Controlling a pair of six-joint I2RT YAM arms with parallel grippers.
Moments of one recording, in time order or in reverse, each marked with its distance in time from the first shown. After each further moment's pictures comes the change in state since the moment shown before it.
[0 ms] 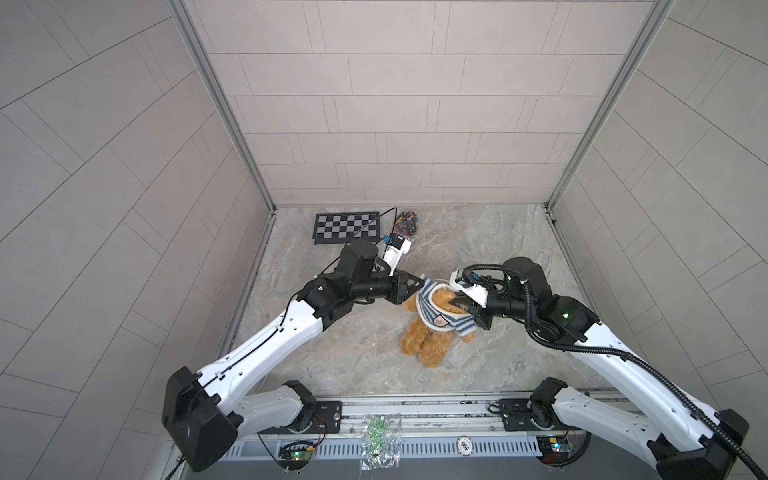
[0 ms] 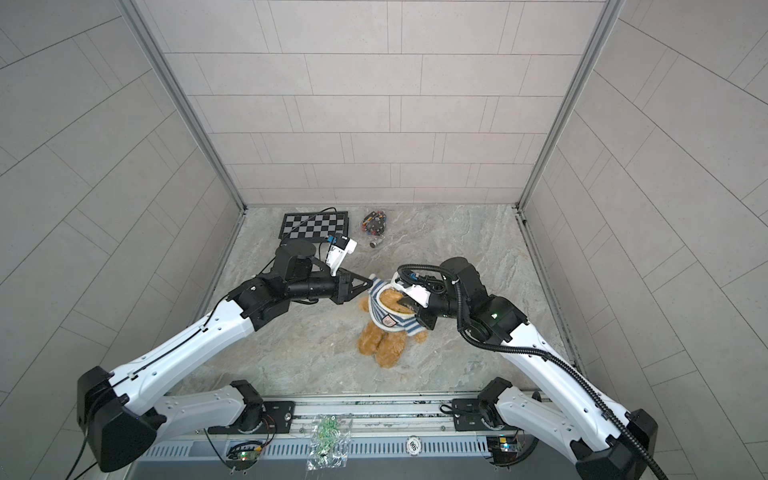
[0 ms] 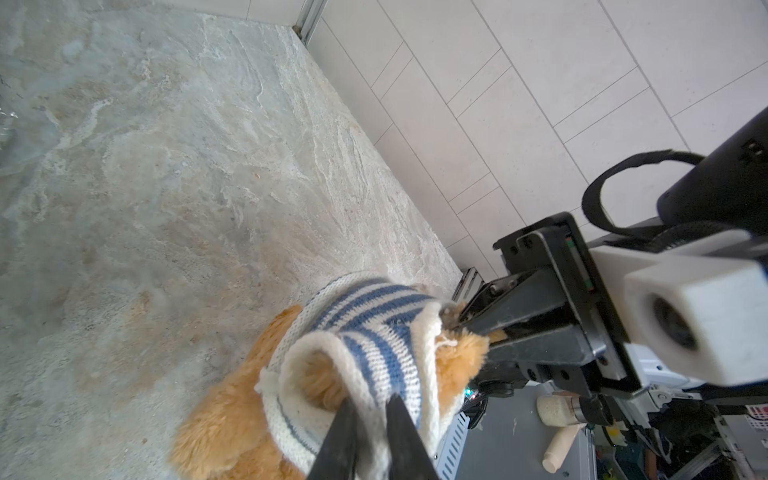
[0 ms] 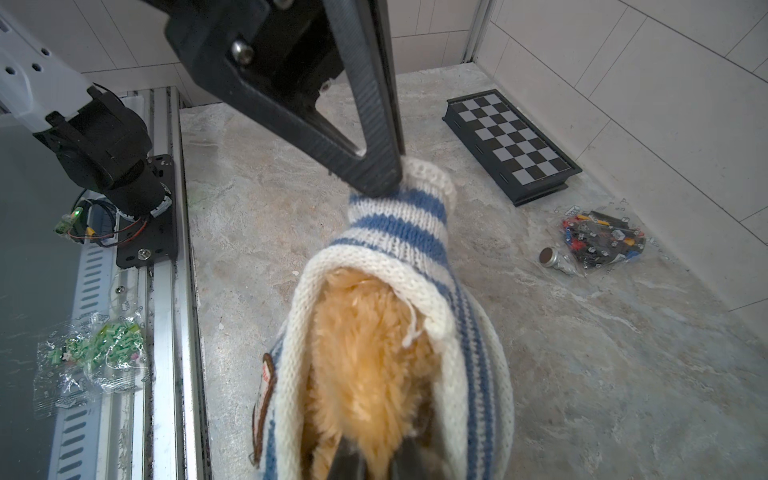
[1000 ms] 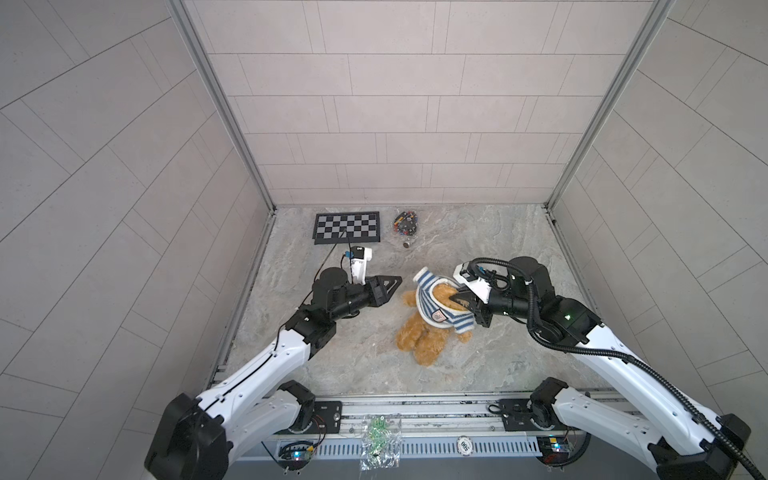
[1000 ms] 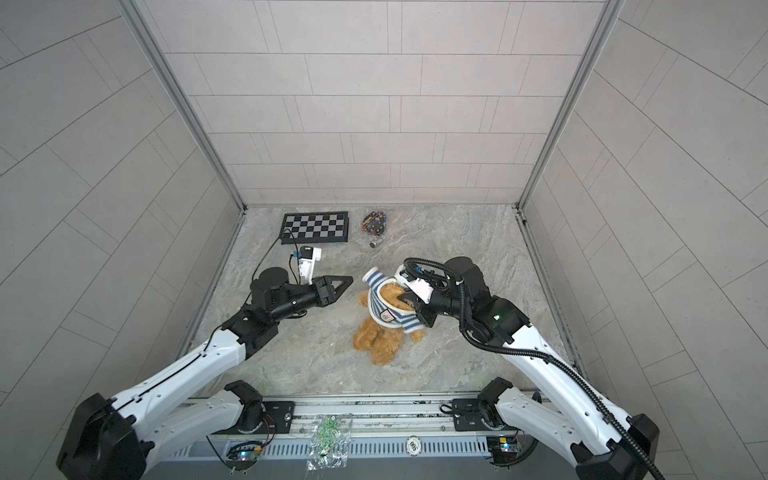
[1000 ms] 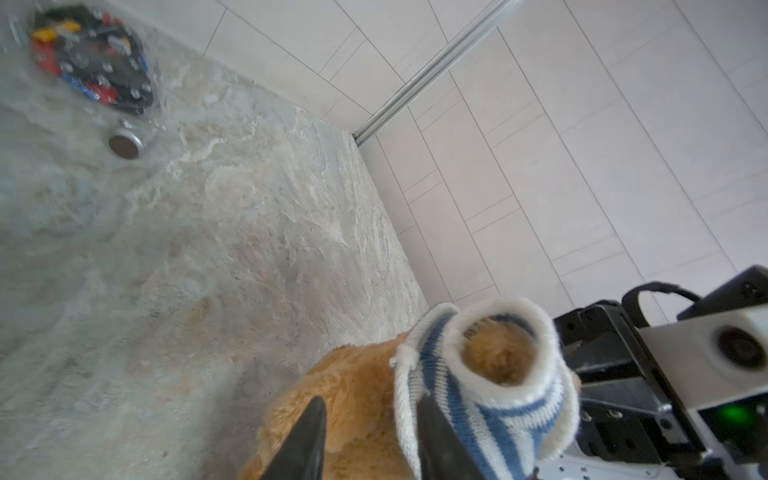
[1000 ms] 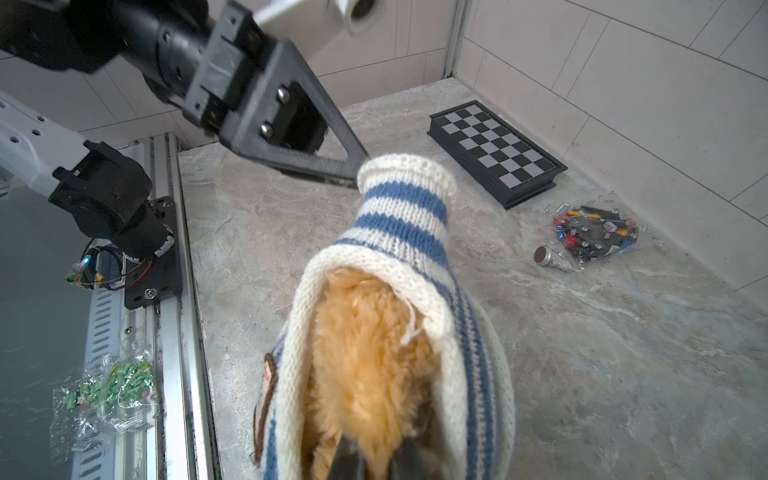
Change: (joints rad) left arm 0.151 -0.205 -0.400 0.433 -0.064 -0.255; right arm -0.023 -0.018 -0.017 0.051 -0.016 0.109
